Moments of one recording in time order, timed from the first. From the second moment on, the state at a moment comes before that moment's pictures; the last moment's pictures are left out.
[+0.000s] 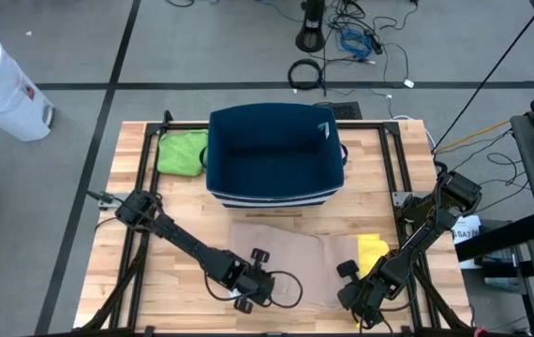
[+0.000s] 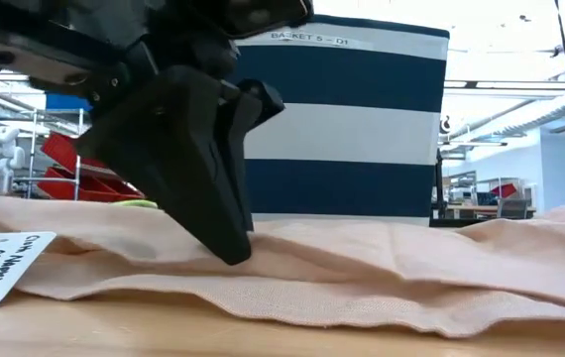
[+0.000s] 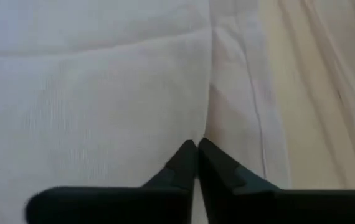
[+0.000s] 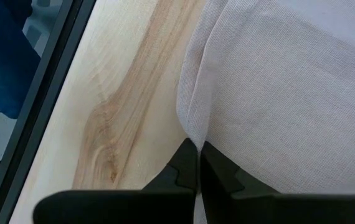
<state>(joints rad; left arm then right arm) -0.53 2.06 1.39 -0.42 -0.18 -0.09 0.89 1.72 0.85 -0.32 0.05 0.54</state>
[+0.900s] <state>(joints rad) -0.59 2.10 1.51 -0.45 -0.03 -0.02 0.89 1.72 0.85 -0.32 0.05 0.54</state>
